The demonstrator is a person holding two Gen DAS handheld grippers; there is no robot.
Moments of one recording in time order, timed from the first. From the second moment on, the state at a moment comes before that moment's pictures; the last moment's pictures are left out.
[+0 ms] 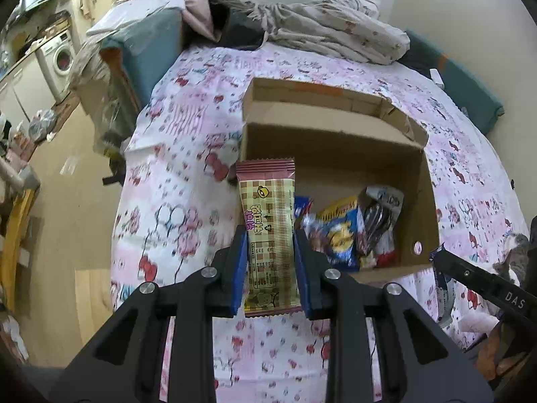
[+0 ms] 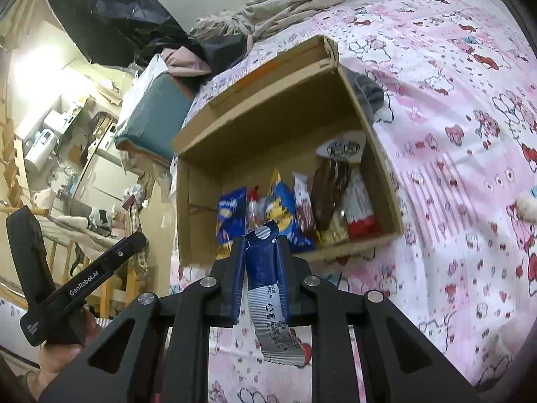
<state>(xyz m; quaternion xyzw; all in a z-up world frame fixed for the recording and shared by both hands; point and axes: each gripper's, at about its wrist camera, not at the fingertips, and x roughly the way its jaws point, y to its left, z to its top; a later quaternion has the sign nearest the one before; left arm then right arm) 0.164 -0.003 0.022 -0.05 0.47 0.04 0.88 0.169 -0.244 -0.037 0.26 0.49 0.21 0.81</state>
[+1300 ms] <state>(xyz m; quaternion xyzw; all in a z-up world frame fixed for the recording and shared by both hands) 0.229 -0.048 -0.033 0.04 0.48 0.06 0.87 0.249 -0.237 -0.070 0.26 0.50 0.18 0.81</state>
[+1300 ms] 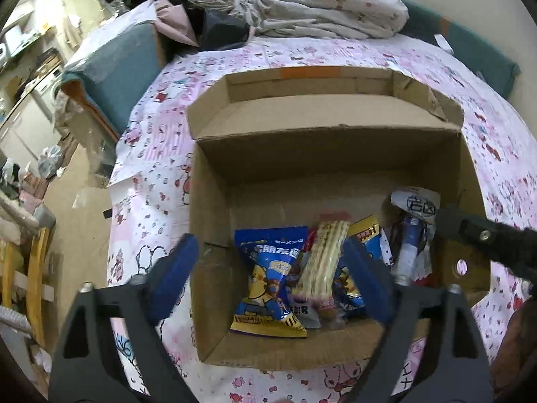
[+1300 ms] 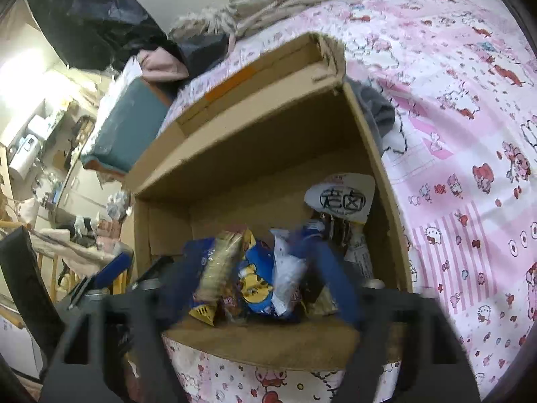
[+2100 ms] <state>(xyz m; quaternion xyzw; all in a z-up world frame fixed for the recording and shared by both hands) 0.198 -0.040 -0.013 0.00 0.47 0.10 0.88 0.230 -0.243 -0.042 0.18 0.46 0.15 0.86</state>
